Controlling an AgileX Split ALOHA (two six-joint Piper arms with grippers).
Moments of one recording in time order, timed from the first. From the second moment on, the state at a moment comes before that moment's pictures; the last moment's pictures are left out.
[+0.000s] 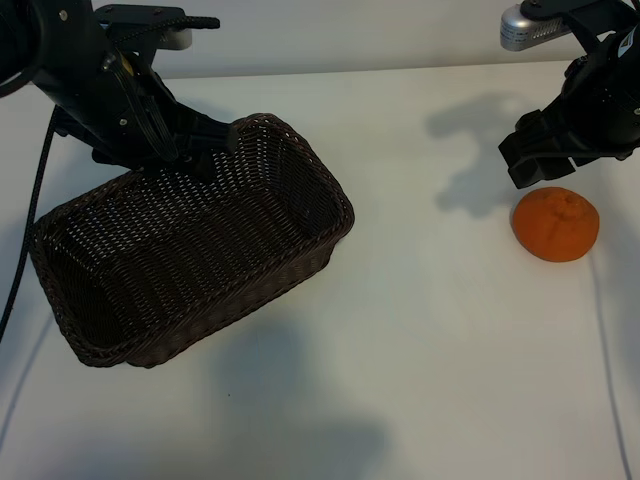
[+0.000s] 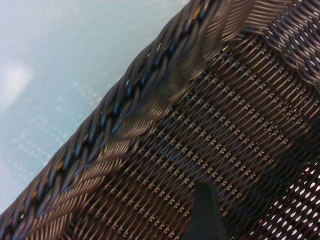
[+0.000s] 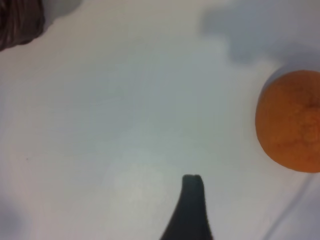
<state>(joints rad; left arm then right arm) -0.34 1.72 -1.33 -0.08 0.86 -0.08 0.16 1.57 -1.27 0.15 1.01 -0.17</state>
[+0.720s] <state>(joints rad) -0.34 1.40 -1.11 0.13 1.01 -0.38 0.16 1.57 -1.27 0.15 1.01 -0.17</state>
